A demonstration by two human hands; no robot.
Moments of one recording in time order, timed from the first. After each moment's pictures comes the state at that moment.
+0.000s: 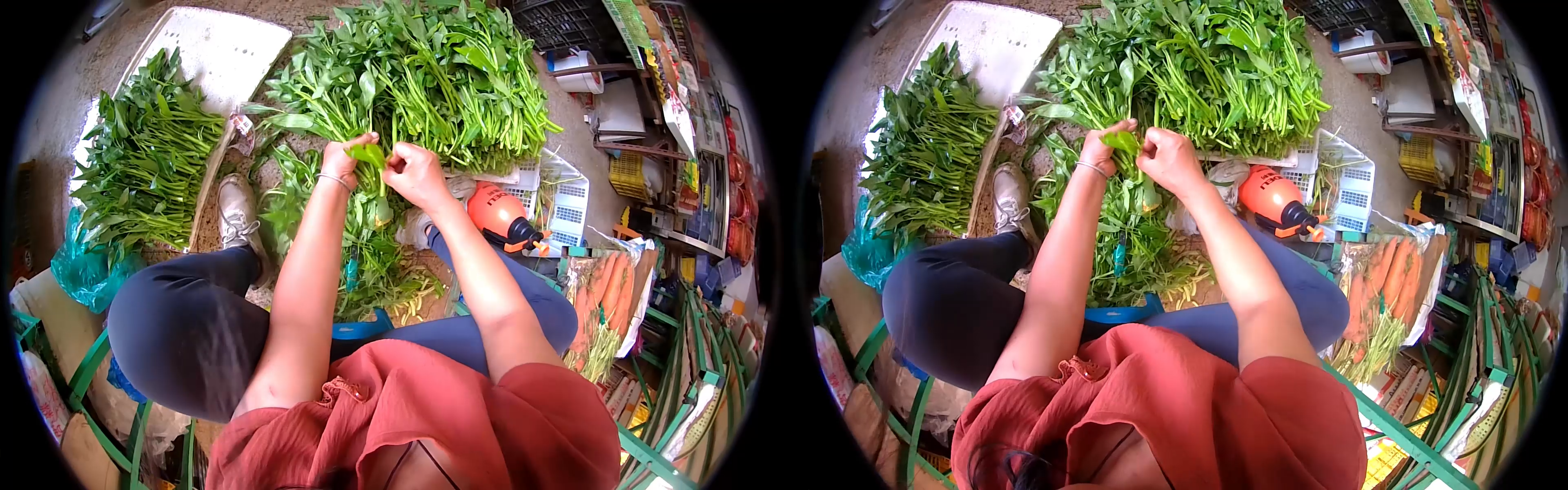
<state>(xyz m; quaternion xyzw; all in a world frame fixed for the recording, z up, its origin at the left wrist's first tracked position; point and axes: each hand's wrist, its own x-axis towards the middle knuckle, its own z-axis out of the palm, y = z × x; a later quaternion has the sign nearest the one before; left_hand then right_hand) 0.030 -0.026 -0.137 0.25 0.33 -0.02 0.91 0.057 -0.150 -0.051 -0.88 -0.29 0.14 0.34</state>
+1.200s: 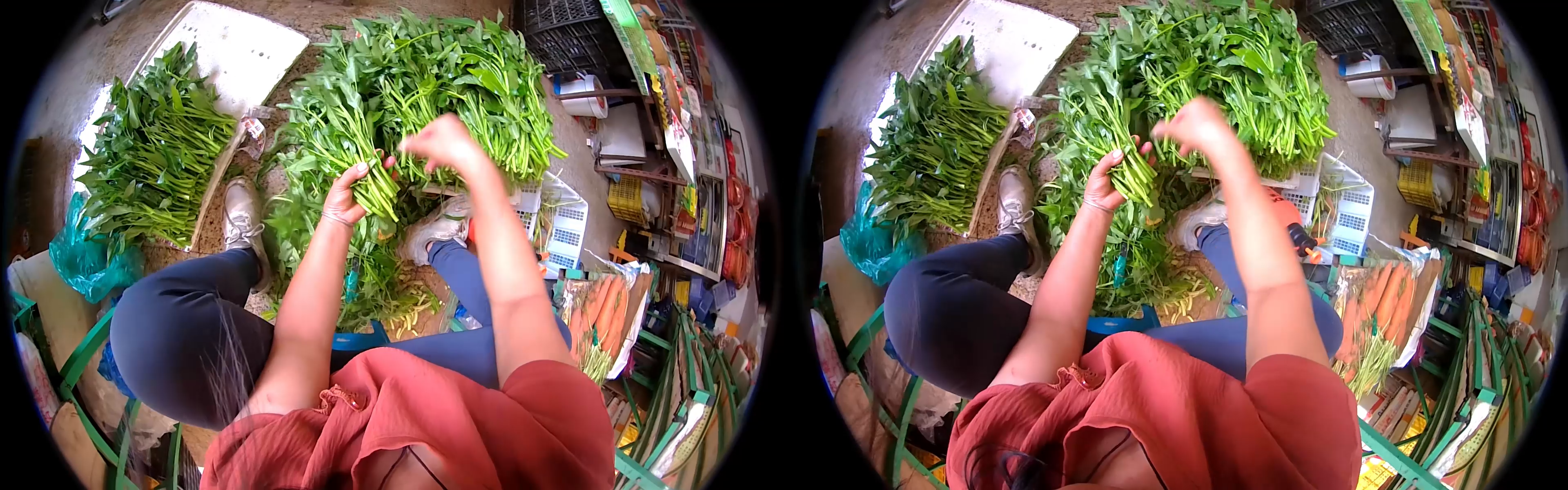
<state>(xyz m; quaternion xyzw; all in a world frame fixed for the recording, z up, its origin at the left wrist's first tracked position) -0.007 -0.038 -0.147 -0.05 0.13 -0.03 0.99 0.133 -0.107 0.007 -0.91 -0.14 0.38 0.08</state>
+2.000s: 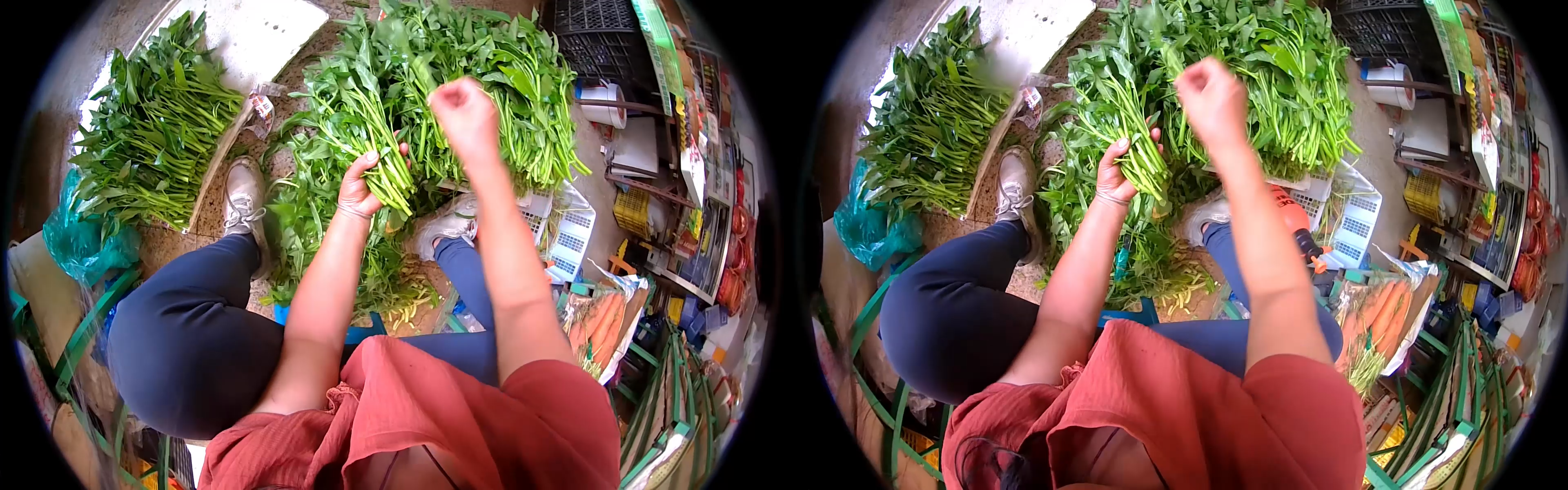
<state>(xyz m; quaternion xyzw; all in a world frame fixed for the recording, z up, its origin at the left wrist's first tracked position) -0.001 -0.042 -0.148 -0.13 0.07 0.03 0.99 0.135 -0.092 -0.019 -0.91 -0.26 0.05 0.33</state>
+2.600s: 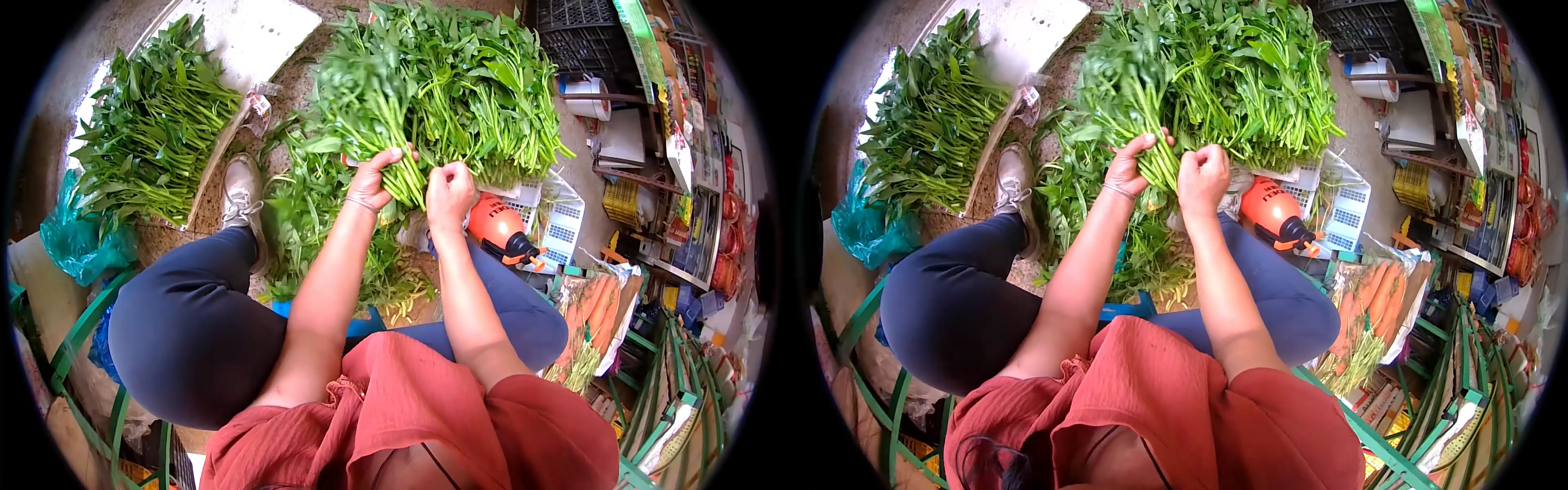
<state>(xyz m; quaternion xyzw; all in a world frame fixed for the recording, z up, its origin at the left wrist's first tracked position) 0.005 -0.058 -0.139 -0.05 0.15 -0.04 0.99 0.033 -0.157 -0.052 -0.94 -0.13 -0.12 0.29</state>
